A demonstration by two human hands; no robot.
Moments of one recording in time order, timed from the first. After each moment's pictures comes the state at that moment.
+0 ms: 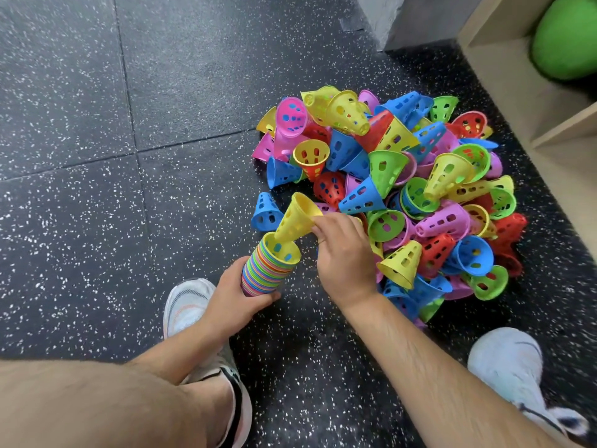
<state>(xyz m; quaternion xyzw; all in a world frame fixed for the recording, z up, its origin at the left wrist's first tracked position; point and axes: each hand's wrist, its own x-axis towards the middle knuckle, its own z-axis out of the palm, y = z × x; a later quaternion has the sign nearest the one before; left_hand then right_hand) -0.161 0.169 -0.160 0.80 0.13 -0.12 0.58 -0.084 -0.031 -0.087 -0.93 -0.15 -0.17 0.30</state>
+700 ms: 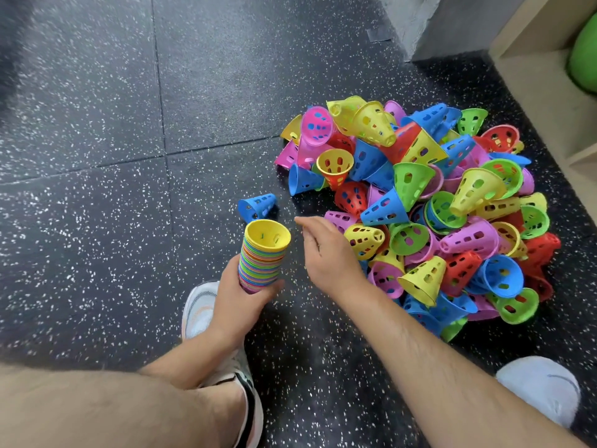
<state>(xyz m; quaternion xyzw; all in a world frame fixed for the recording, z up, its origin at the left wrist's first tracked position) -0.163 0.171 -0.148 0.74 0.23 0.00 0.63 -0.063 0.011 -0.093 -0.89 -0.13 0.10 0.43</state>
